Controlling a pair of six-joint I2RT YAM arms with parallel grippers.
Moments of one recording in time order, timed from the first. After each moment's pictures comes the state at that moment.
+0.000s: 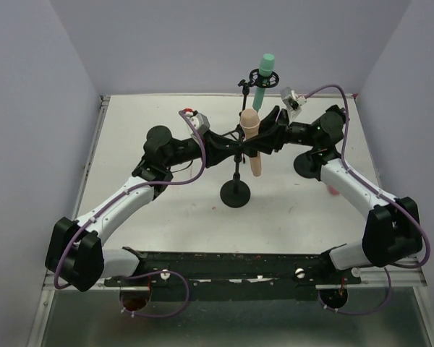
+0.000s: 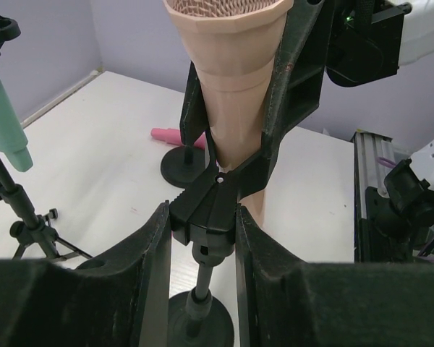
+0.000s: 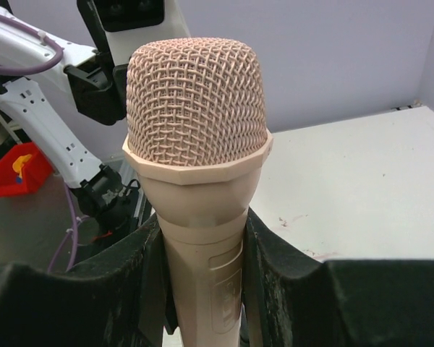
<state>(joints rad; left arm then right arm) -0.51 1.28 0.90 0.50 0.78 -0.21 0.34 1.44 1.01 0.82 -1.16 0.52</state>
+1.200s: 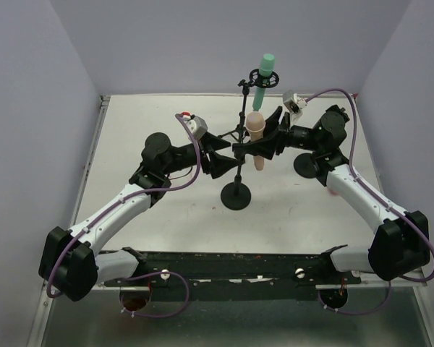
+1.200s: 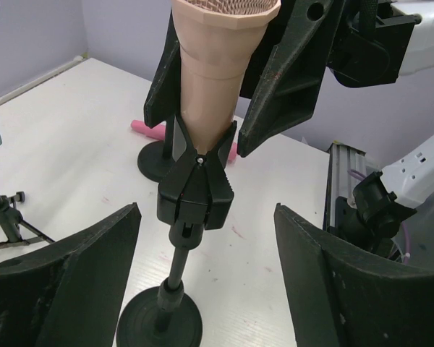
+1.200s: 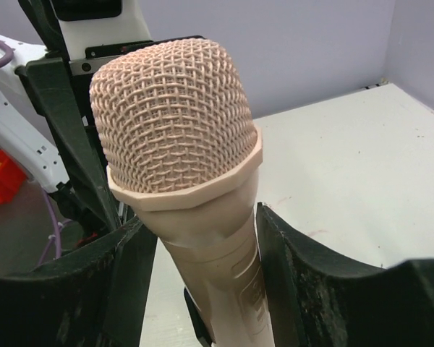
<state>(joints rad) -0.55 1.20 0.85 0.47 0.69 -0.31 0.35 1.33 0.98 0.58 -1.05 0.37</state>
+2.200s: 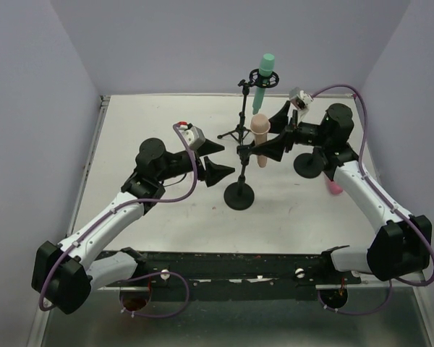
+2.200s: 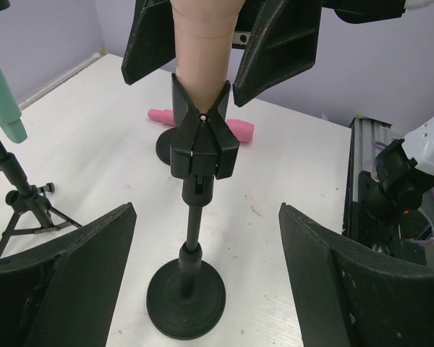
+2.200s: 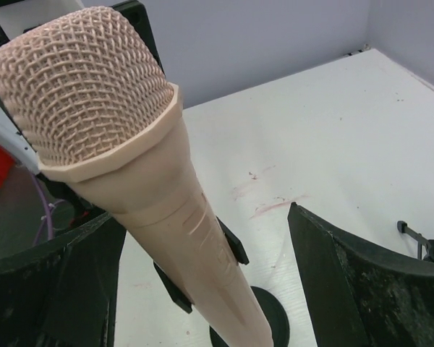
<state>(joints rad) -0.55 1.10 0.81 0.35 0.69 -0.16 0.26 1.33 1.04 0.35 -1.11 0.26</state>
